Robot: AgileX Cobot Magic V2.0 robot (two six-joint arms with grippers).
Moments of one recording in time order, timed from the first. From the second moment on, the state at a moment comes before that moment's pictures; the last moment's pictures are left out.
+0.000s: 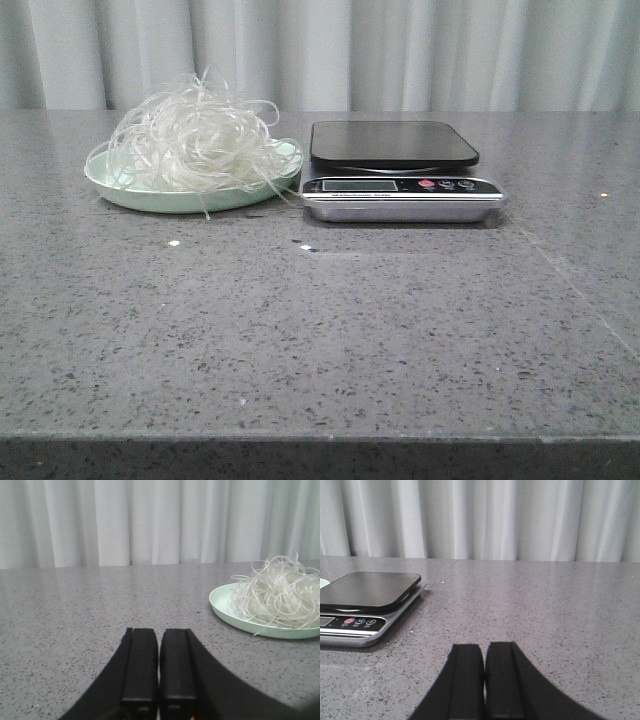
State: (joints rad) left arm -0.07 0.00 0.00 -0.04 0.04 0.06; right arm 0.07 -0.01 0.03 0.07 0.02 0.00
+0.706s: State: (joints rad) left arm -0.07 0.18 -0.37 -0.09 0.09 0.06; right arm 0.07 -0.01 0.03 0.07 0.02 0.00
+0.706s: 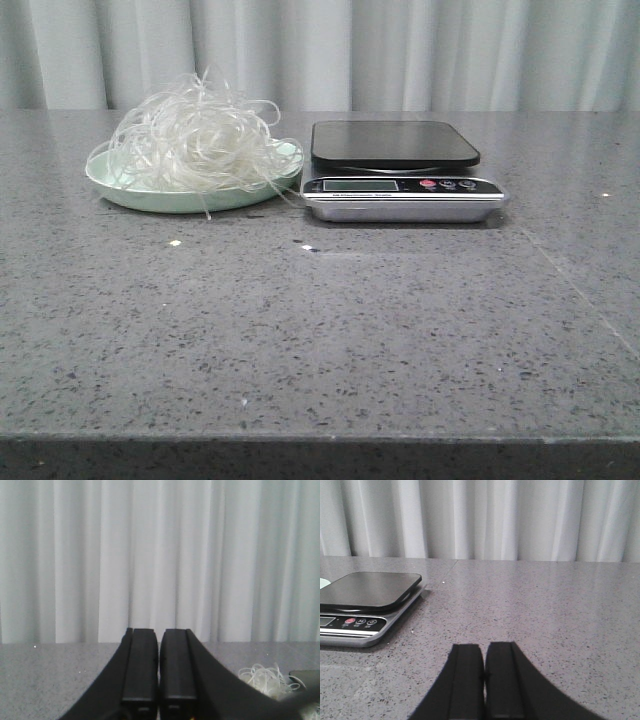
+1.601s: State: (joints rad) left arm -0.12 0.72 -0.67 -0.21 0.24 0.08; right arm 0.07 -0.01 0.03 0.07 0.02 0.00
